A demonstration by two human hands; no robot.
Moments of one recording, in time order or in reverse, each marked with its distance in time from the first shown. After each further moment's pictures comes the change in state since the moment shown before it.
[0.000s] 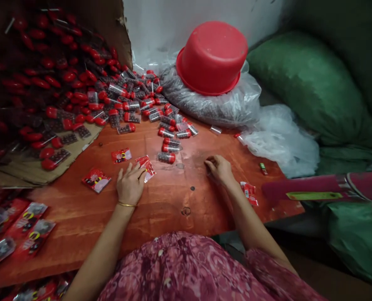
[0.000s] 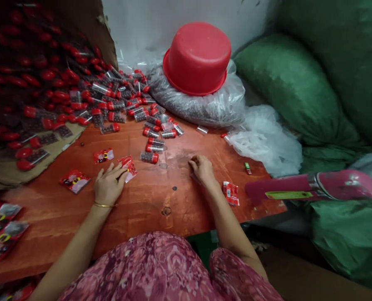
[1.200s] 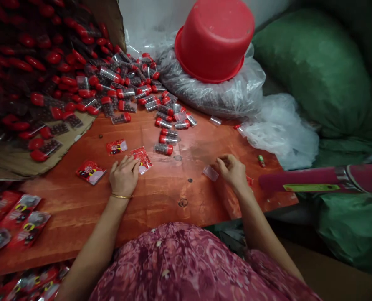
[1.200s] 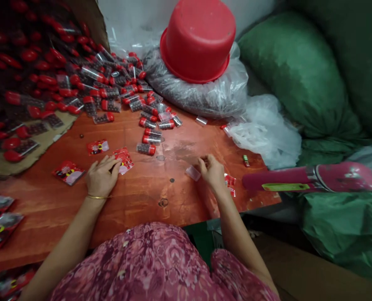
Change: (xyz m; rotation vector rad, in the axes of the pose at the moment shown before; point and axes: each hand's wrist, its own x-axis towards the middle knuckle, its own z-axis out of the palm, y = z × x) left_hand 0.002 -0.009 0.004 -0.027 0.058 -0.006; right_hand -0.039 0.016 -0.022 0.060 0.098 0.089
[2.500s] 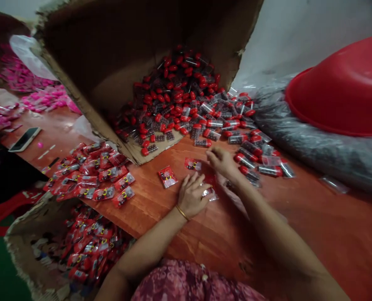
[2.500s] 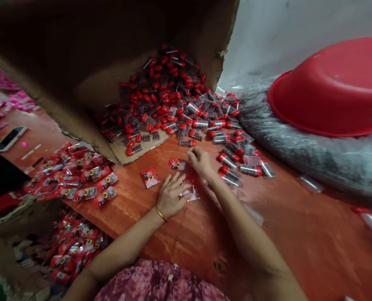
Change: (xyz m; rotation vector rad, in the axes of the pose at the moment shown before) left_hand -0.015 0.005 -0.007 0.007 0.101 0.103; right_hand 0.076 -0.241 0.138 0.359 -0.503 -0.610
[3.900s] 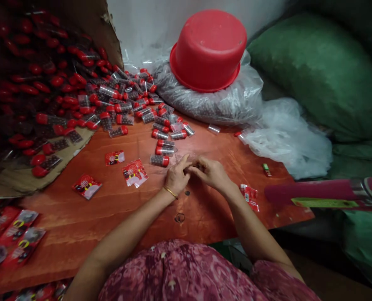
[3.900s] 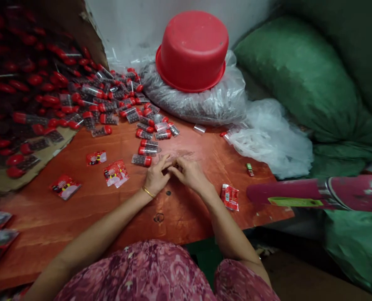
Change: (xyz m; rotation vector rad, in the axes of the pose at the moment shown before) left_hand 0.049 0.128 0.086 -0.531 -0.345 -0.020; right_hand -0.192 0.055 -0.115 -0.159 0.183 0.198
